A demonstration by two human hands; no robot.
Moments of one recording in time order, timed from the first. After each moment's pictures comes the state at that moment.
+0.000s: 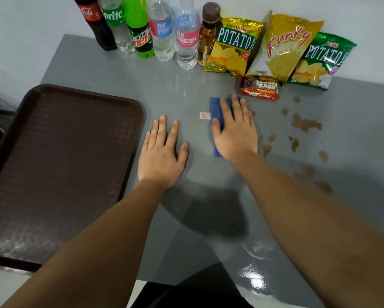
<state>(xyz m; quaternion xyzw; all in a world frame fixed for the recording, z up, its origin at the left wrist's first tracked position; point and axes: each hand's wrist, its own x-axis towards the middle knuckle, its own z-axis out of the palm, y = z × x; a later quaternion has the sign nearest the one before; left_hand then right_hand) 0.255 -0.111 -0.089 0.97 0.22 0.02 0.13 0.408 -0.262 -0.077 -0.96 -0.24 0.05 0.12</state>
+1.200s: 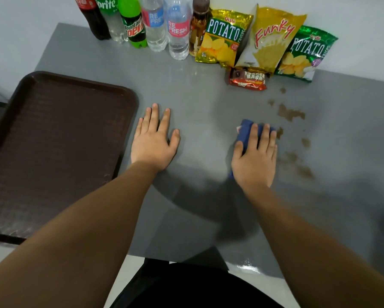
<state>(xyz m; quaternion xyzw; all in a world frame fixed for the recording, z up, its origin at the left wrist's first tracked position) 0.255 -0.113 -0.081 0.97 0.22 0.00 0.14 0.336 -0.360 -0.084 -0.99 -0.08 0.01 0.10</state>
